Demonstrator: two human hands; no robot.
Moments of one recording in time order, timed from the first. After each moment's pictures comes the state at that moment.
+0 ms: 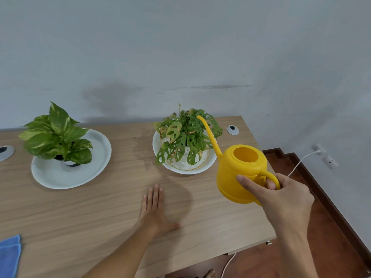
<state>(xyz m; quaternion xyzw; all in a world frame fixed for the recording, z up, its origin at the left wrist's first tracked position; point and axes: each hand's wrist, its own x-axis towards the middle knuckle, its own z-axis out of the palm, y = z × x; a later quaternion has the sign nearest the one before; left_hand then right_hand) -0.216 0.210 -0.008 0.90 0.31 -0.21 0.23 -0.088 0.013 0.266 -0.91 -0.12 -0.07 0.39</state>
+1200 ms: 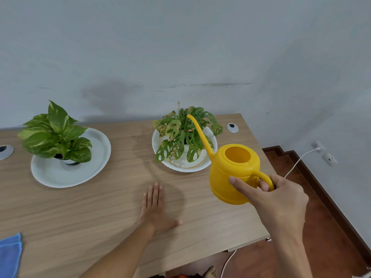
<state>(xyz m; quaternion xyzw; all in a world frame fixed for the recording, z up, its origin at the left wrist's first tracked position) -0.215 0.210 -0.010 0.89 0.31 -0.21 0.25 -0.106 0.019 0.273 -0.91 -0.12 -0.04 0.41</state>
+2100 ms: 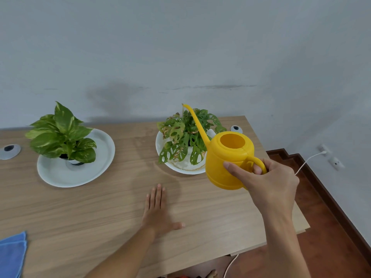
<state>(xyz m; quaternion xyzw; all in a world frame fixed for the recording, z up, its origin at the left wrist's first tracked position) -0.217 0.211 -0.007 0.90 0.30 -0.20 0.24 -0.085 0.052 0.275 -0.89 -0.14 -0.05 0.43</state>
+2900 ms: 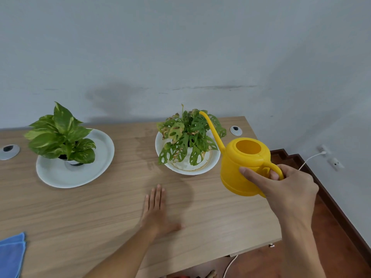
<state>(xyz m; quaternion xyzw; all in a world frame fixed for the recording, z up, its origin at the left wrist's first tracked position) -0.215 0.209 -0.015 0.90 0.32 -0.19 0.24 -0.065 0.022 0.268 -0.92 -0.11 -0.07 0.38</state>
